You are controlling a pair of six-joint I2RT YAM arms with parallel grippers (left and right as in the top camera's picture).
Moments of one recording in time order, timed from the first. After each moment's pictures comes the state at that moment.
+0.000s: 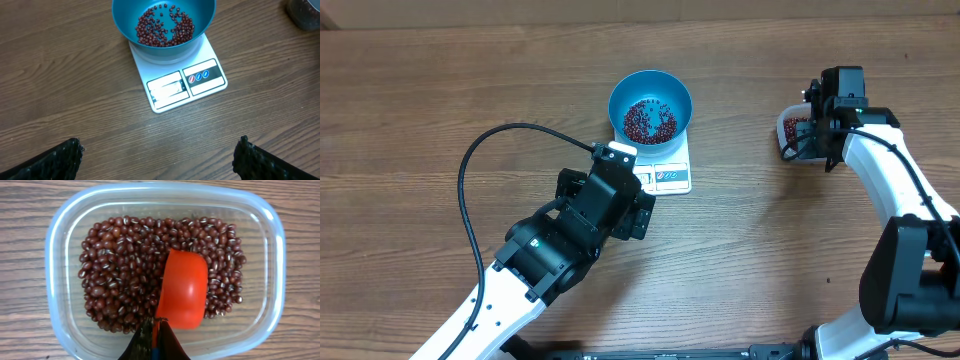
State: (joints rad) left arm -0.72 1.16 1.07 -0.79 -0.31 -0.30; right arm -0.05 1.77 1.27 -0.69 0.15 -0.12
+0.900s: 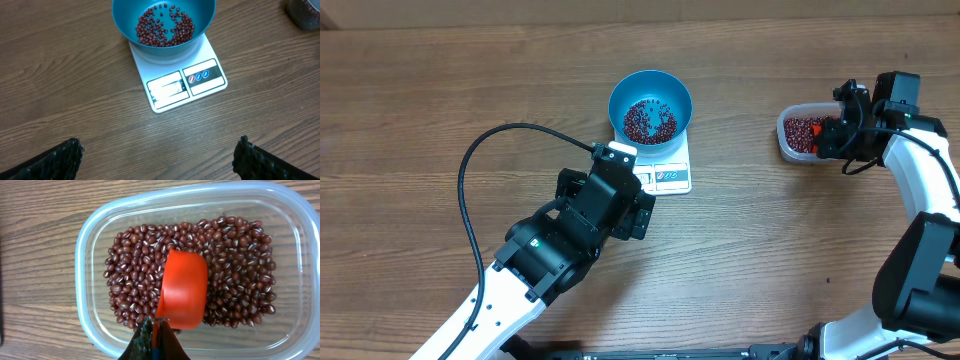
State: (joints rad) left arm -0.72 1.16 1.07 -0.79 -0.31 -0.30; right arm -0.25 1.77 1.27 -0.68 -0.28 -0.16
